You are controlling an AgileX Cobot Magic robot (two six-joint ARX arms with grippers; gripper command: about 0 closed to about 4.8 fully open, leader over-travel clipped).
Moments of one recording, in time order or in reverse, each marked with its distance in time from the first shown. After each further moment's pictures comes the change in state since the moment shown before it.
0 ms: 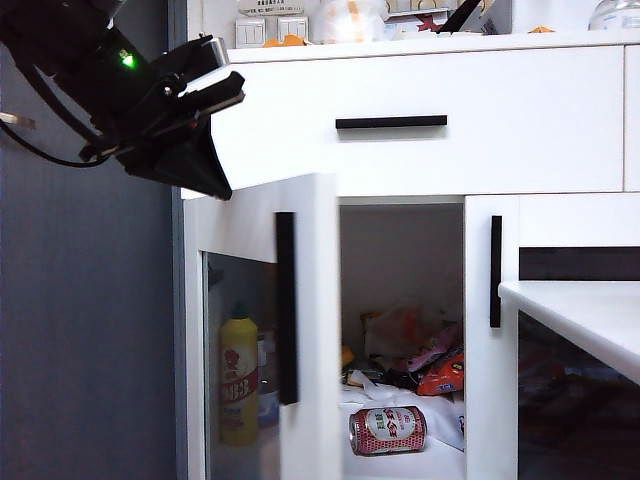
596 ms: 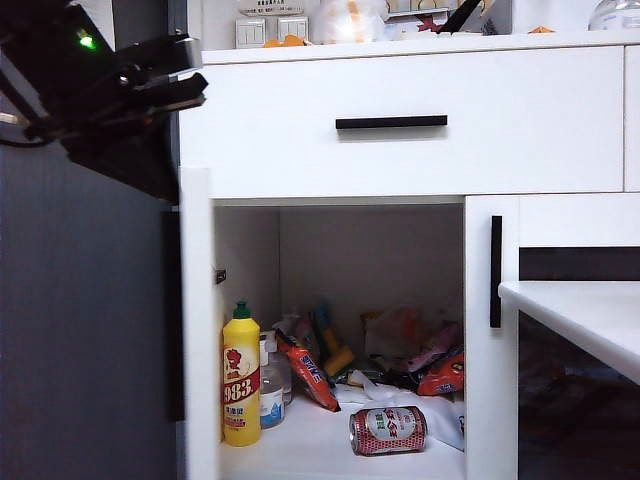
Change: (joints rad) left arm 0.001 -0.095 -0.002 -0.226 -0.111 0.060; right arm 0.000 0.020 0.000 -0.002 -0.017 0.002
